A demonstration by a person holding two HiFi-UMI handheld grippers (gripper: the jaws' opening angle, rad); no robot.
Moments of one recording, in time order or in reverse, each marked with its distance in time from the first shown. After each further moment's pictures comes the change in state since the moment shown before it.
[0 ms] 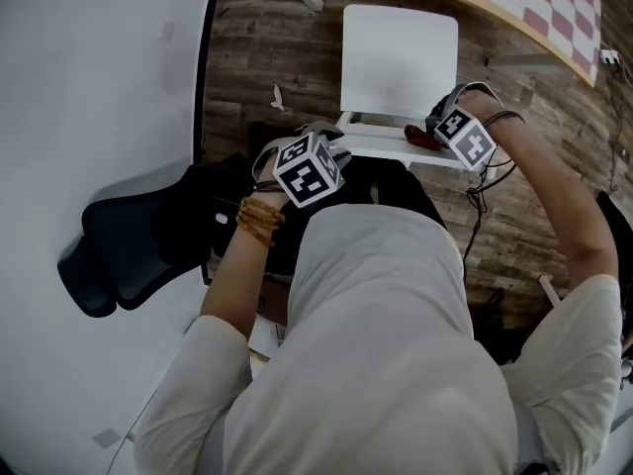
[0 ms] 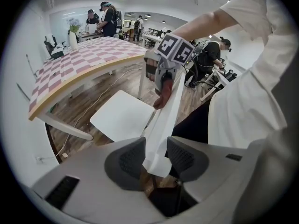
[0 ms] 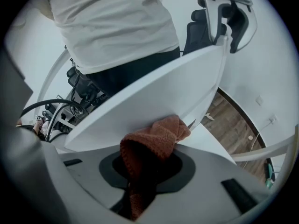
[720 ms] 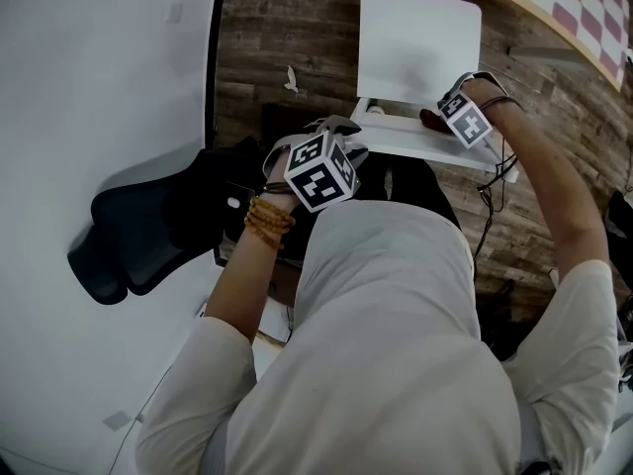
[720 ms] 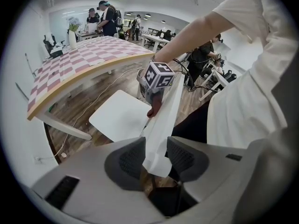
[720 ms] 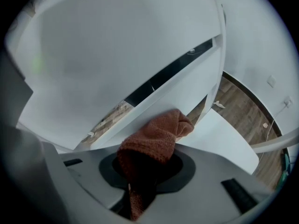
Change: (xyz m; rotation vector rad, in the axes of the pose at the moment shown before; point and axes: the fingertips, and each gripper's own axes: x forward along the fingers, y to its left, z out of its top) left arm -0.001 0.001 0.001 -0.002 0.001 -0.014; right arm 0.082 -0.029 -0.040 0.062 0.032 0.107
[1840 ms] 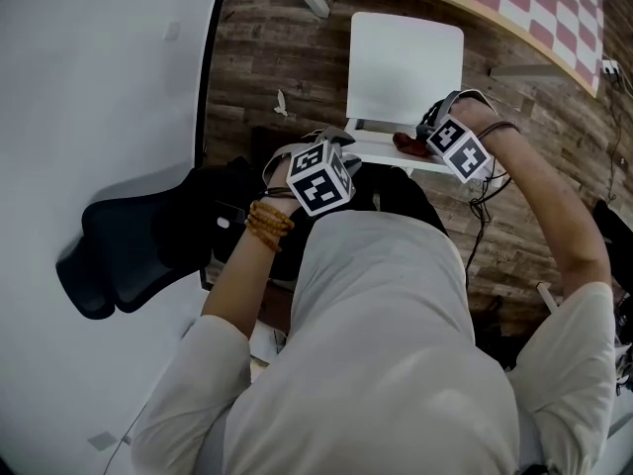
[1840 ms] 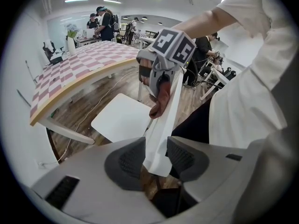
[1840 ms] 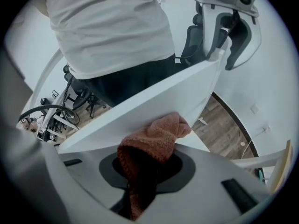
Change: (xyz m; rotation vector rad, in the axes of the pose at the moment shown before) left arm -0.003 -0.001 0.001 0.044 -0.023 0.029; right arm -0.098 0.008 0.066 -0.100 -0.014 -0.178
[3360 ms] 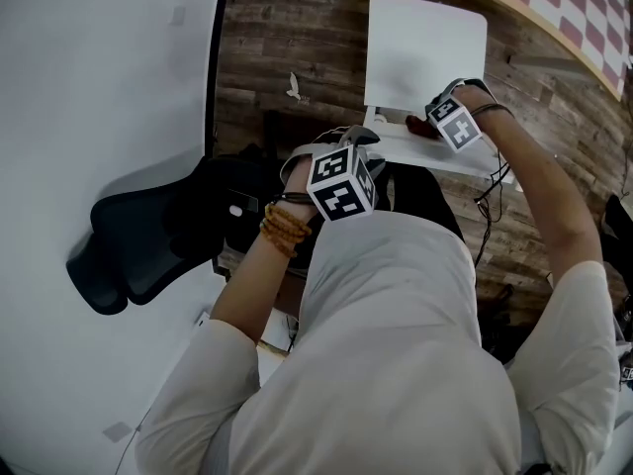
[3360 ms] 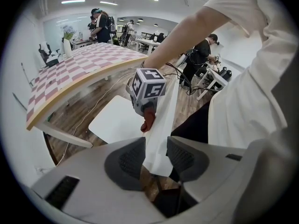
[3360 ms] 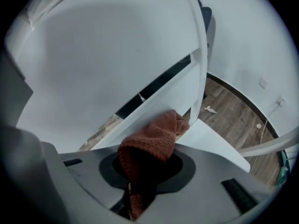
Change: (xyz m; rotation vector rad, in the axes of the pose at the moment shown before) left arm 0.001 0.001 -0.002 0.040 -0.024 -0.029; right arm 0.091 -0.045 -0.029 0.162 -0.044 0.116
